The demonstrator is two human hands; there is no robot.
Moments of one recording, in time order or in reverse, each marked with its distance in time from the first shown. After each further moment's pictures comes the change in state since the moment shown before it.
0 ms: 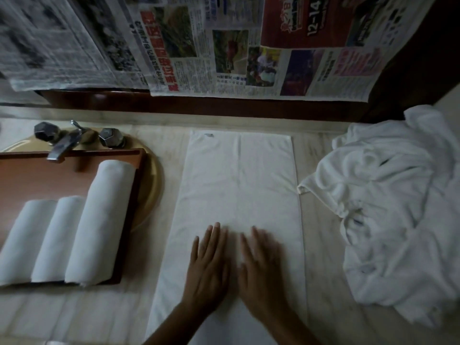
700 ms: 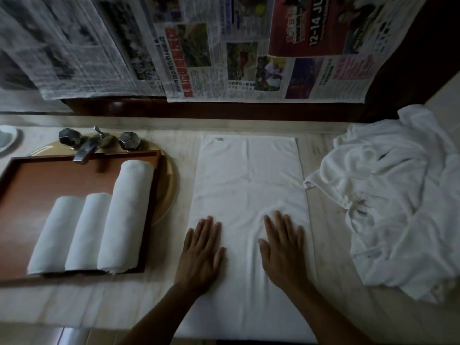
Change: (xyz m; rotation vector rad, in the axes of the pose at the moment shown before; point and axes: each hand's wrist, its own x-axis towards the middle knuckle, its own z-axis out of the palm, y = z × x) left_hand -0.008 -0.056 -0.026 0.146 -0.100 -0.025; right_hand 0.016 0.024 0.000 -0.108 -0.020 0.091
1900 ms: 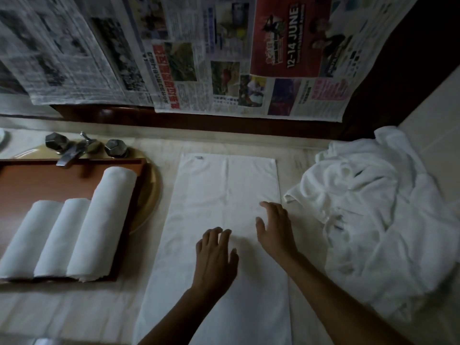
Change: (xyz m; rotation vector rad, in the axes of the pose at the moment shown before) left_hand 0.031 0.115 -0.023 -0.153 0.028 -0.165; right_hand 0.082 0.034 -0.047 0.370 0.051 0.068
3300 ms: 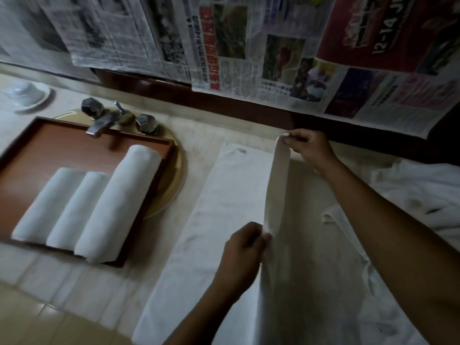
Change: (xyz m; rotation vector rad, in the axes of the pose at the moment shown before) left_hand 0.049 0.054 -0.047 -0.935 -0.054 -0.397; right_hand 0.261 -0.026 -0.022 0.563 -0.286 0.022
